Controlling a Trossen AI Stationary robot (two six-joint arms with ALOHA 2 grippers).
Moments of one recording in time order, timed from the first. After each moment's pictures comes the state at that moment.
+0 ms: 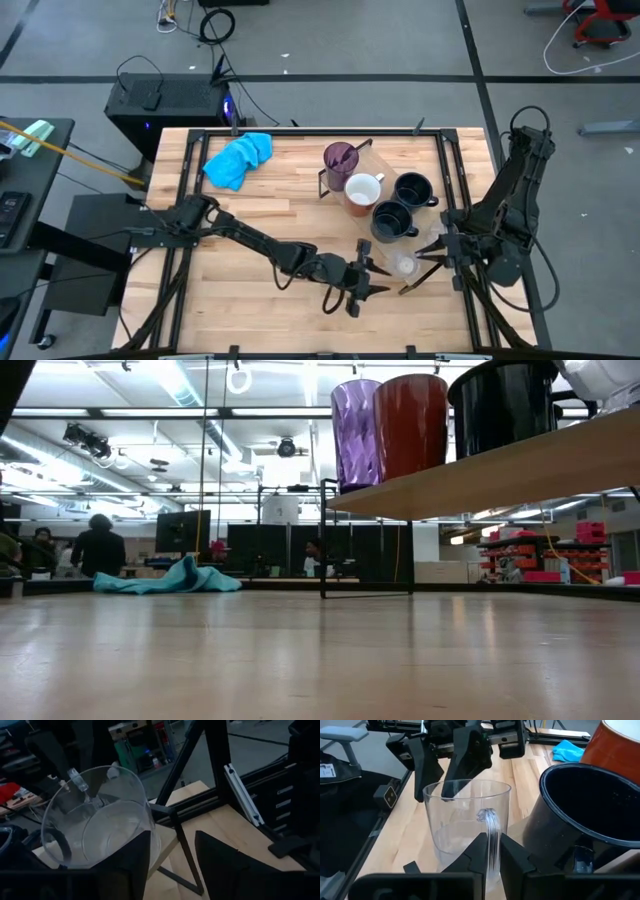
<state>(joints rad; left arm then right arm) -0.35 2.14 1.59 0.41 -0.27 0.30 1.09 0.91 0.80 -0.76 0.88 0.67</state>
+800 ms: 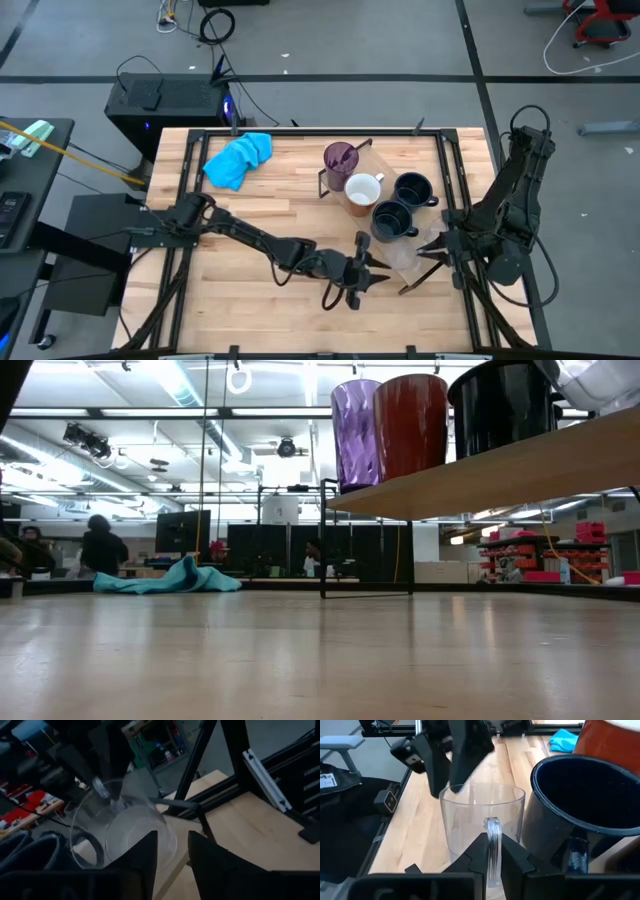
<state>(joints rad) -0.35 2.11 1.59 0.35 -0.32 0.42 1.09 0.90 0.83 -0.82 0.87 0.78</state>
